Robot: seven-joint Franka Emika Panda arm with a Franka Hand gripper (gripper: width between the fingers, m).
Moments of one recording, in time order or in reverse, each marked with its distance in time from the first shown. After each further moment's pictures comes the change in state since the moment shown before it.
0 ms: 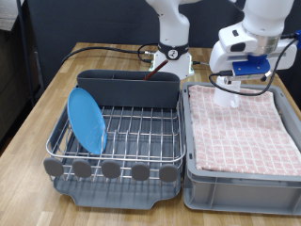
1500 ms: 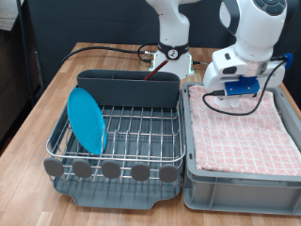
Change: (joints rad) arm -0.002 0.076 0.004 -0.080 0.031 0.124 -0.039
